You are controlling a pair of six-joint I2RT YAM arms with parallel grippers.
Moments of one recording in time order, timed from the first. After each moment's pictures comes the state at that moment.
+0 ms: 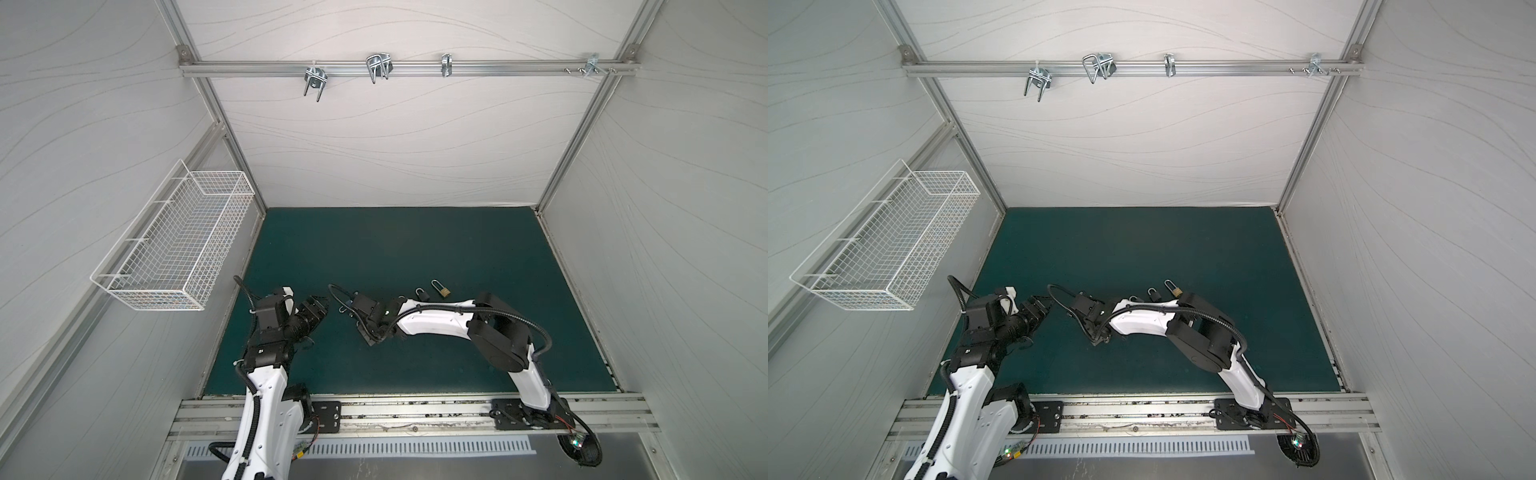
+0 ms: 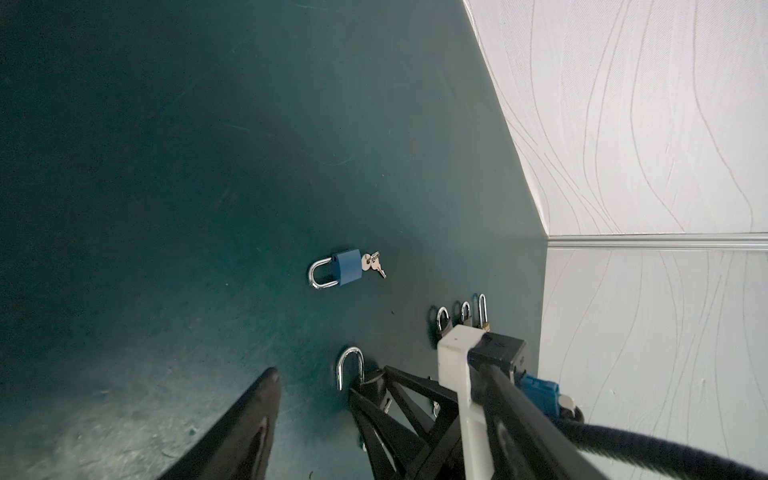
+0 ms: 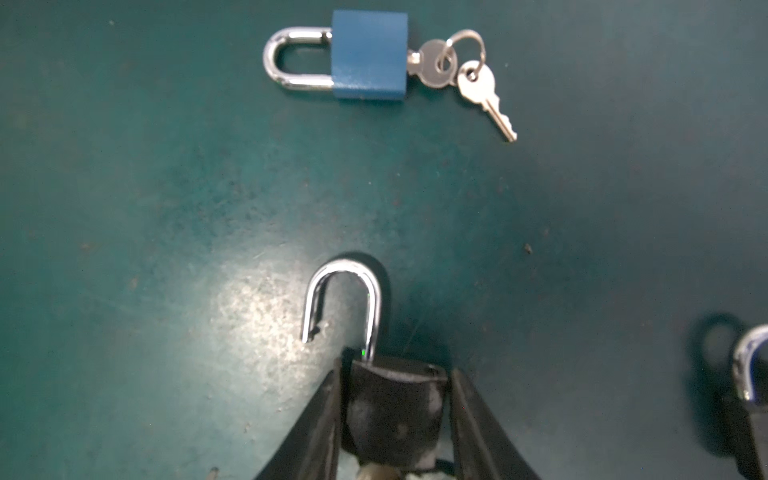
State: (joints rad) left arm 0.21 0.67 0.40 -0.44 0.50 -0.79; right arm 1.21 2.11 1.49 -0.52 0.20 0.37
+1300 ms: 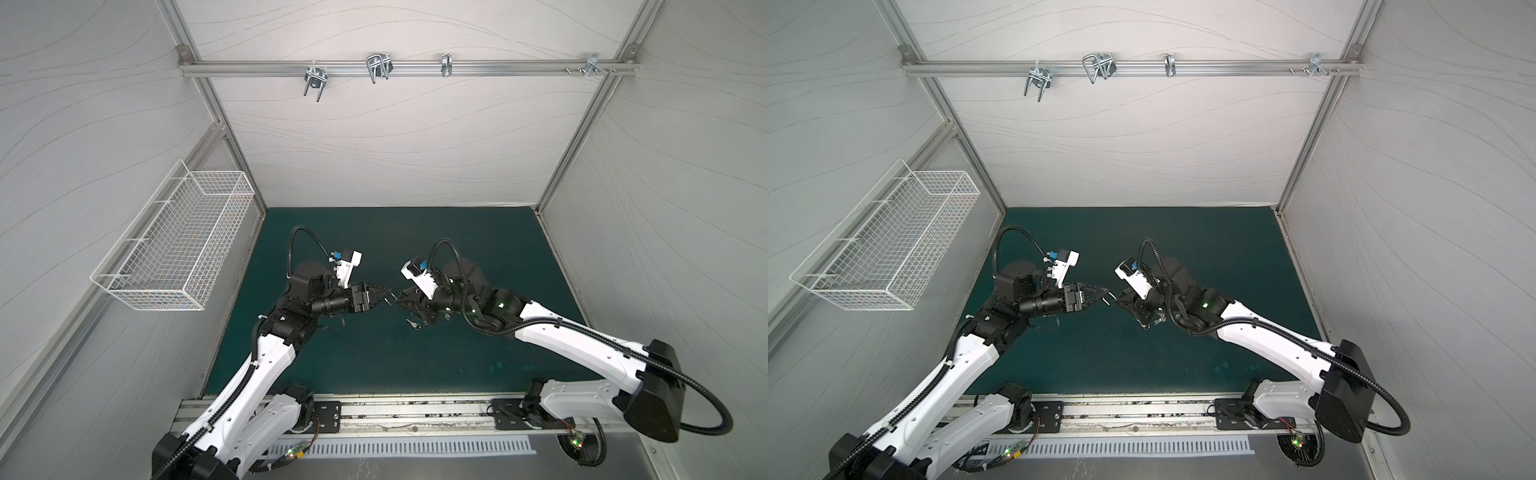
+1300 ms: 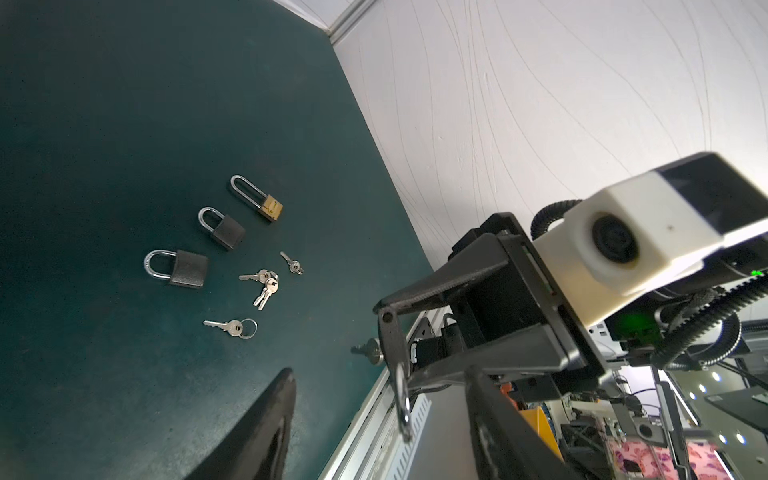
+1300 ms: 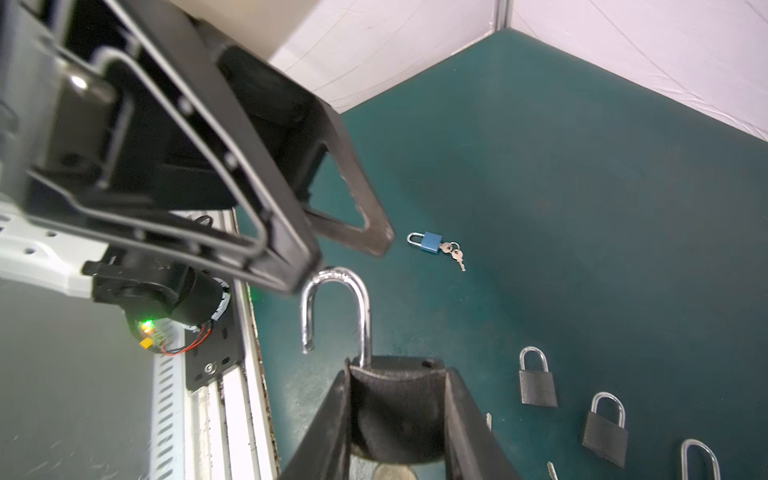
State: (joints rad) left arm -0.34 0.90 0.70 -0.23 0.80 -0.65; right arm 0.95 1.24 0.98 -0.24 -0.30 0.03
